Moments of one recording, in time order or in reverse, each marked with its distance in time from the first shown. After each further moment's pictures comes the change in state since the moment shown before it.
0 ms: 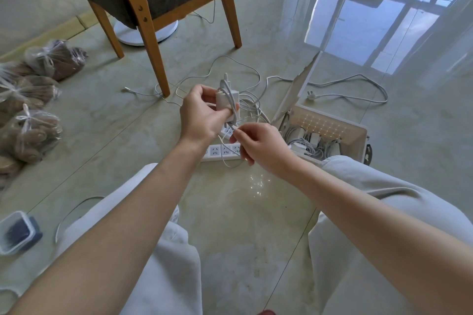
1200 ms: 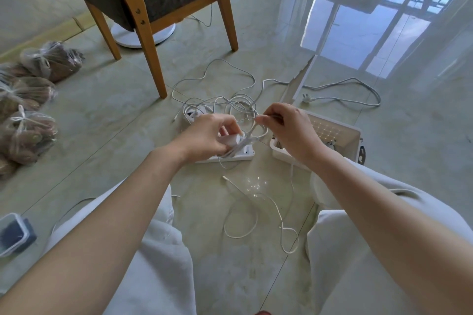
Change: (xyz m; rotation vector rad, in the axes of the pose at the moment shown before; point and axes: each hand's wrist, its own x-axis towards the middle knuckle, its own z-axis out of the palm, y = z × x) left_hand -0.005 -0.013 -0.017 0.488 -0.664 0.302; right_hand 0.006 0.013 -0.051 -0.271 0.214 -0.091
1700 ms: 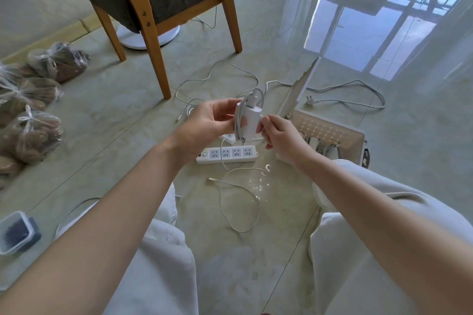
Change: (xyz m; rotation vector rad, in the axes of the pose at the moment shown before) left_hand -0.003 0.016 -0.010 -0.793 0.073 -0.065; right_hand 0.002 0.000 0.027 0.394 -0.141 0.271
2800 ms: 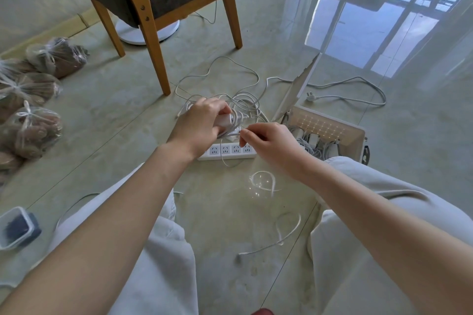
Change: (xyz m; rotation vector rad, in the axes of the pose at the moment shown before) left_hand 0.010 -0.026 -0.014 1.082 0.251 0.201; right_hand -0.032 -0.023 0.004 -0.322 -0.097 -0.197
